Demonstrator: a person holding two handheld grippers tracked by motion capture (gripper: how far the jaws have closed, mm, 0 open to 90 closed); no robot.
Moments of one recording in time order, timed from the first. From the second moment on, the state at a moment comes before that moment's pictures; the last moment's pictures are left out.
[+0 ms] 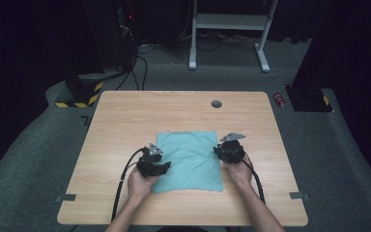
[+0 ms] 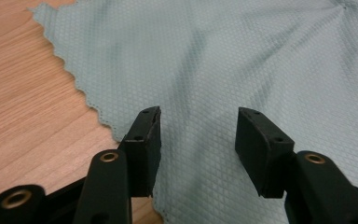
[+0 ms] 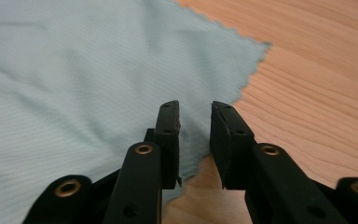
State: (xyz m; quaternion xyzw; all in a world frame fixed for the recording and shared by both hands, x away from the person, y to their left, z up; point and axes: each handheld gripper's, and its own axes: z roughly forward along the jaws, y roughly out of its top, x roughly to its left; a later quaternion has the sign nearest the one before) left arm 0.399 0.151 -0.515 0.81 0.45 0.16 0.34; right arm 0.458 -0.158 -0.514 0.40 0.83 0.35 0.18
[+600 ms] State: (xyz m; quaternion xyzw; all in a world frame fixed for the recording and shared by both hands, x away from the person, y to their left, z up) left arm 0.386 0.157 -0.517 0.81 0.44 0.18 0.35; right arm 0.402 -0.161 -0.510 0.35 0.85 0.37 0.15
